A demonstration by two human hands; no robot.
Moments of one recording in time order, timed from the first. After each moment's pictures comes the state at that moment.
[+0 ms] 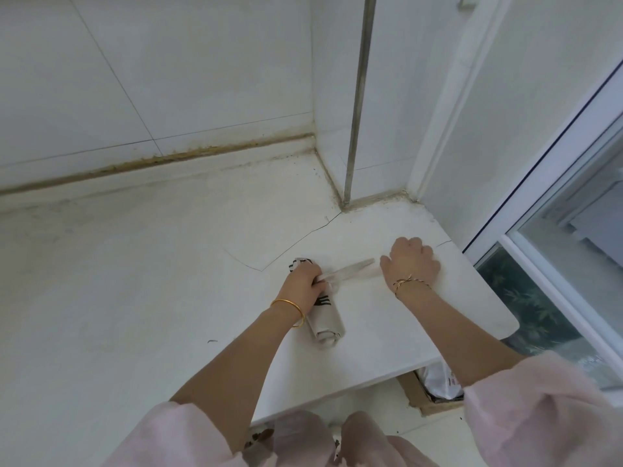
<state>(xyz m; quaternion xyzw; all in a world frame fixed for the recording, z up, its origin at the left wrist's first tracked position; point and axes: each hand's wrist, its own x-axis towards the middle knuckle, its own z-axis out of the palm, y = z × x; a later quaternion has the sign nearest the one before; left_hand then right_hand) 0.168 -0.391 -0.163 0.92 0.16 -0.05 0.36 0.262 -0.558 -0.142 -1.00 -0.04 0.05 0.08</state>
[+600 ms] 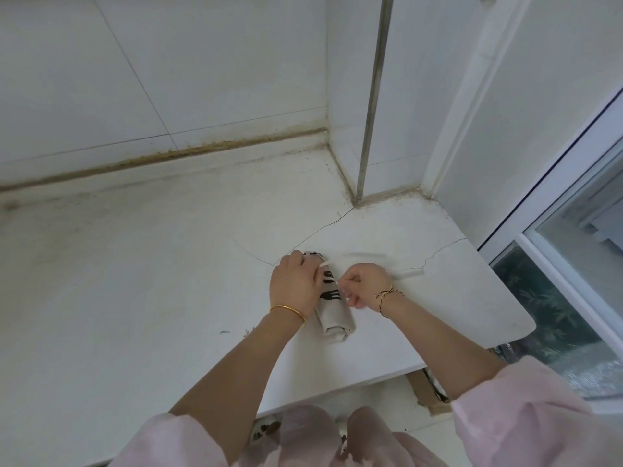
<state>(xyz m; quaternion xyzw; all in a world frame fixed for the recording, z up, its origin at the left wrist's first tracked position) 0.148 -0.380 -0.169 0.97 0.16 0.14 0.15 0.223 -0.517 -0.161 -0.84 -0.15 0.32 0.40</state>
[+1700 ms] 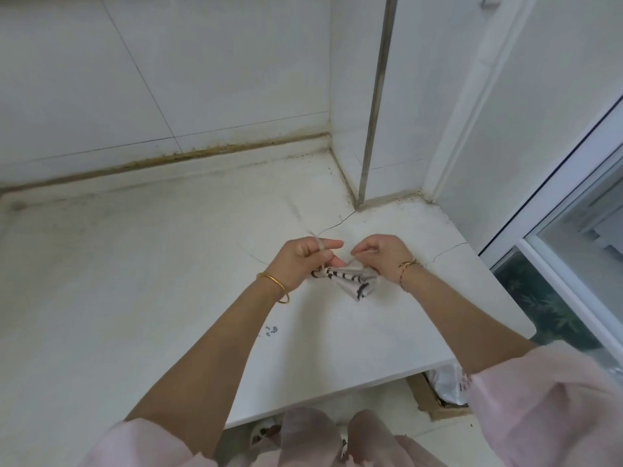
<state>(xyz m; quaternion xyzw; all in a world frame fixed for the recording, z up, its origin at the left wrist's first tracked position) 0.158 -0.361 -0.111 0.75 0.09 -0.01 0.66 0.259 -0.525 -0.120 -0.82 -0.14 0.26 0.49</state>
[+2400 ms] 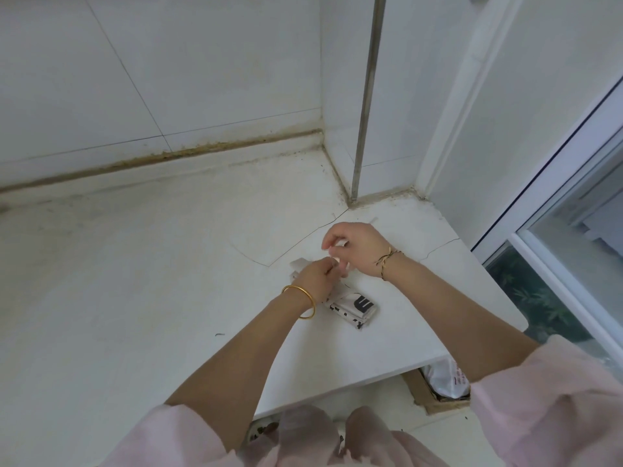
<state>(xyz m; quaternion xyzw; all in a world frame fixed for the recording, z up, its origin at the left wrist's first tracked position) 0.172 -0.402 -0.137 0.86 0.17 -0.11 0.46 0.254 -0.505 -0.099 -0.83 -0.33 0.22 0.39</state>
